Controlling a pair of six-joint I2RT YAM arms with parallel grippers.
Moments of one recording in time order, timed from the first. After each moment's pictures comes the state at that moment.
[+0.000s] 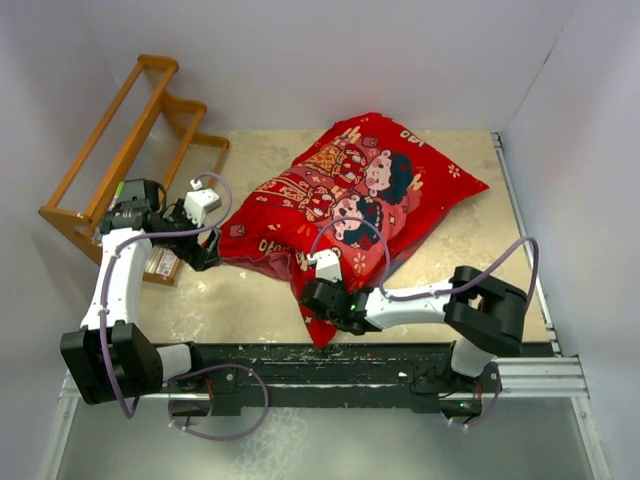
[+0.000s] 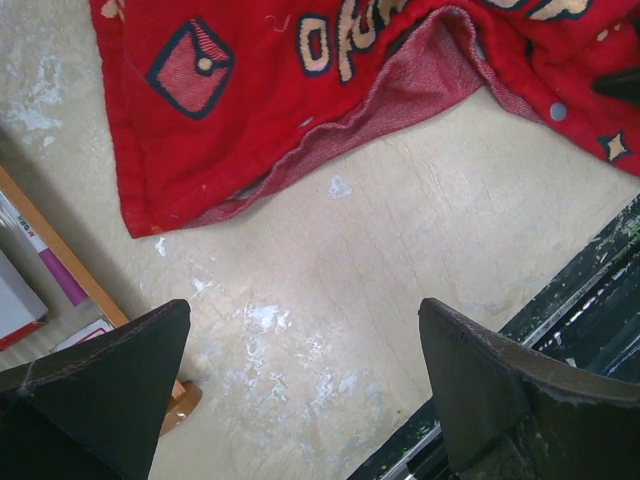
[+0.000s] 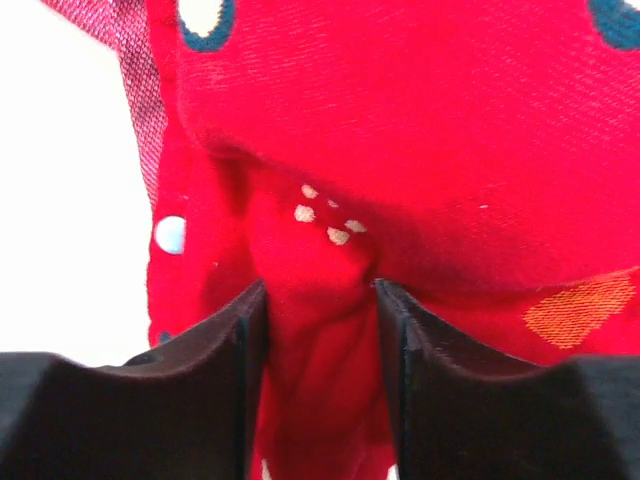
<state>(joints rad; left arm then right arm) 0.18 1.24 1.07 -0.99 0.61 0.75 1.21 1.65 0.79 -0.13 0.57 0.70</state>
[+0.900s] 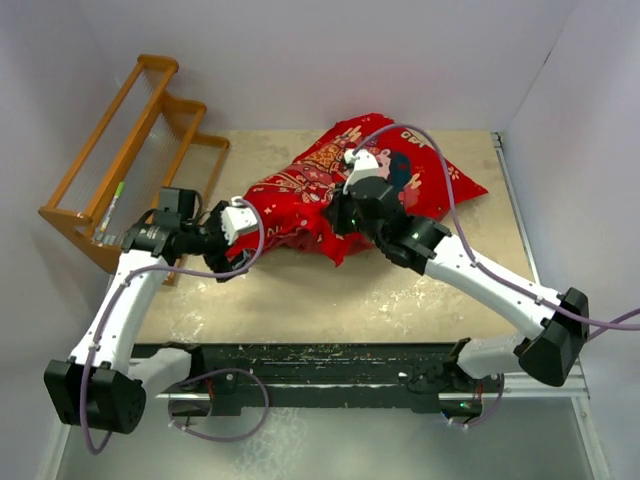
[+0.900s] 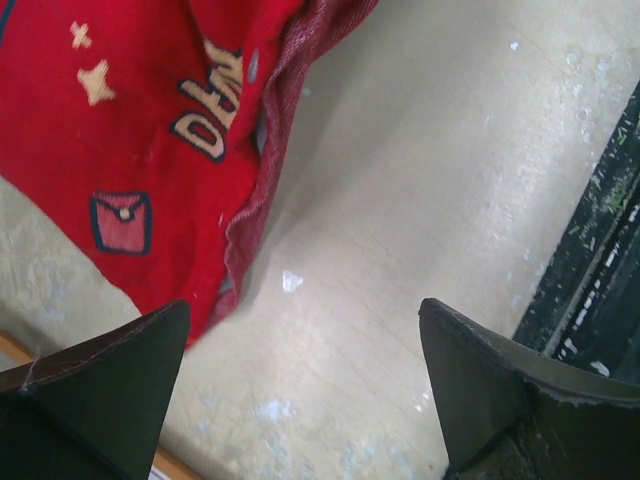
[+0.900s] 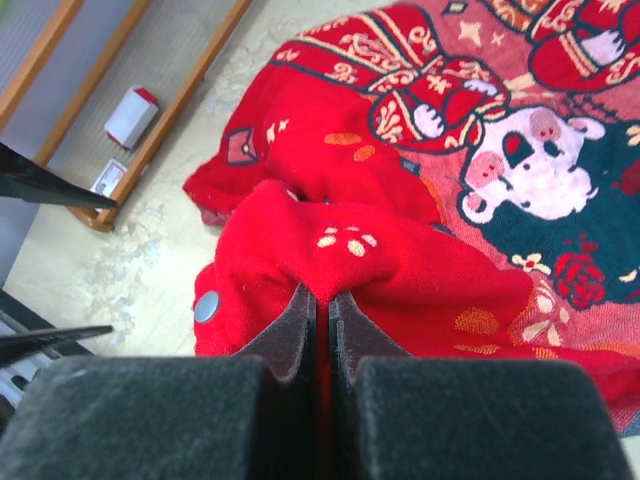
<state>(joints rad) -0.11 1.07 1.02 -0.93 0.62 0.82 0.86 1.33 1.22 -0.32 0.27 0.47</state>
